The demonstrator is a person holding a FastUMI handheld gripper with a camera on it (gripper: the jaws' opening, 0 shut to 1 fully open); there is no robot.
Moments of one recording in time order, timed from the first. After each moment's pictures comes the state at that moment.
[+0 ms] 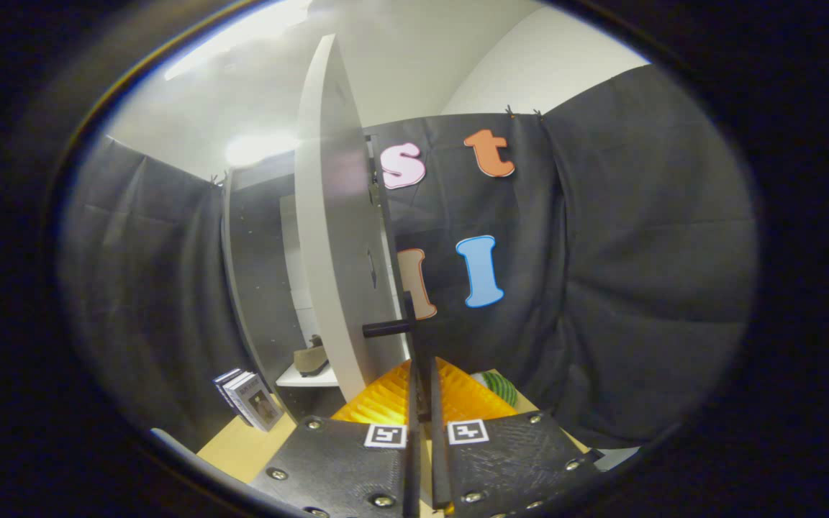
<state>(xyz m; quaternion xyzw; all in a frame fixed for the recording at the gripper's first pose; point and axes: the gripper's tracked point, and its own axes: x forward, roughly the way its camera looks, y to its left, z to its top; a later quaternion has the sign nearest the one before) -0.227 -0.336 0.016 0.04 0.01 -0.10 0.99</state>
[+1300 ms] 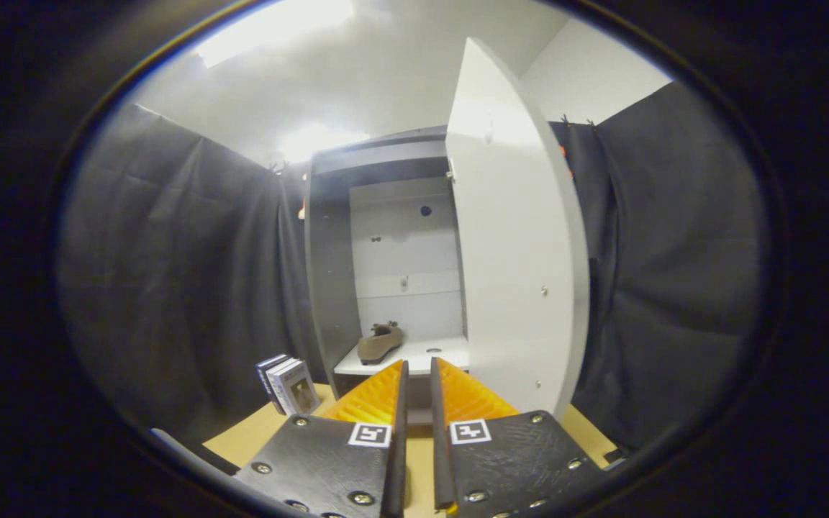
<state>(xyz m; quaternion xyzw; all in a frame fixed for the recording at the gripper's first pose) -0.230 -0.192 -0.022 0.01 0.02 0.02 1.00</state>
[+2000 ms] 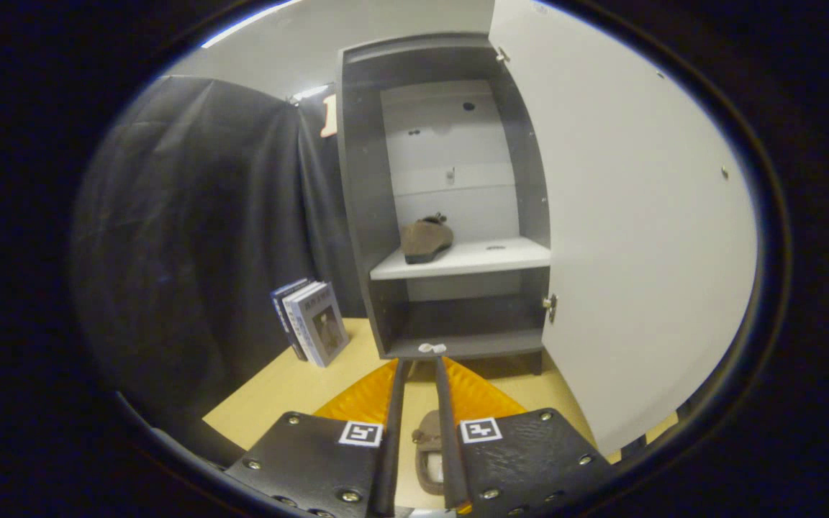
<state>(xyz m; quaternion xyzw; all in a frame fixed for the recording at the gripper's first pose) -0.180 -0.109 -0.253 0.01 0.18 0.06 0.98</state>
